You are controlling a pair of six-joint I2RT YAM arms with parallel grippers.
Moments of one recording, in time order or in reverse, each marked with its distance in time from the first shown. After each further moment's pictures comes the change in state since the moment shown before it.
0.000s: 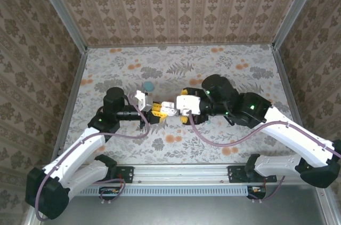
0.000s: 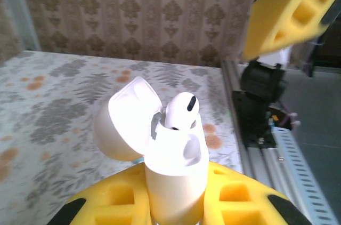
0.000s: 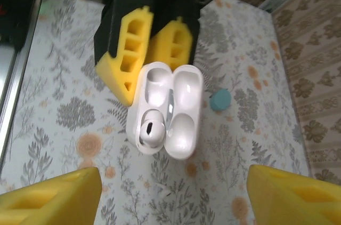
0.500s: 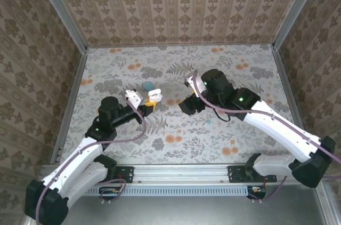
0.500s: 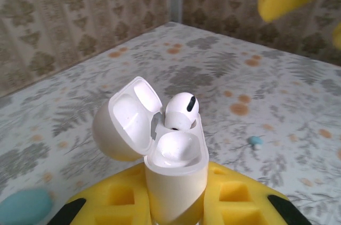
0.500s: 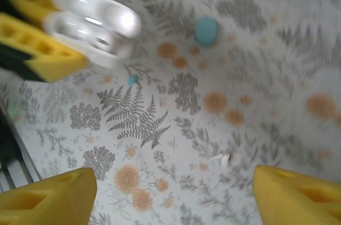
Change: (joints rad) left arm 0.031 -0.136 -0.154 0.076 -0.526 -0.090; right arm -0.182 0.082 -0.152 0.128 0.021 0.780
